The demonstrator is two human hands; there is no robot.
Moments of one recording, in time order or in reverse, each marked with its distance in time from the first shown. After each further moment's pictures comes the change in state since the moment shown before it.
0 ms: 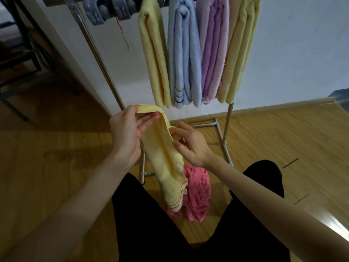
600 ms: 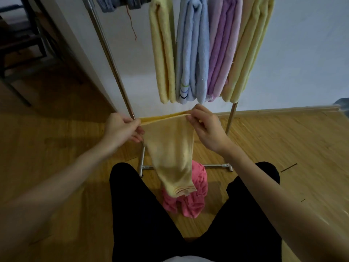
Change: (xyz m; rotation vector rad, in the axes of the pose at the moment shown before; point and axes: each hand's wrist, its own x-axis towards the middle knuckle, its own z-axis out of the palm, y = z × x) left_hand 0.042 -0.020 -0.061 0.955 -0.117 -0.037; right_hand 0.010 0.006 -0.036 -0.079 0.083 0.039
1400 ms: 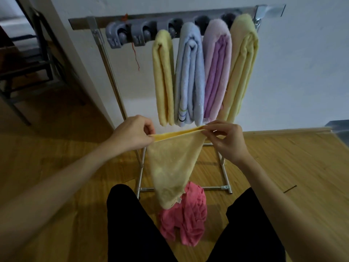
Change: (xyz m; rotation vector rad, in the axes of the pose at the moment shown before) left_hand 0.007 0.063 -0.009 0.557 -0.139 0.469; right_hand 0.006 0.010 -0.050 0.009 0.200 0.040
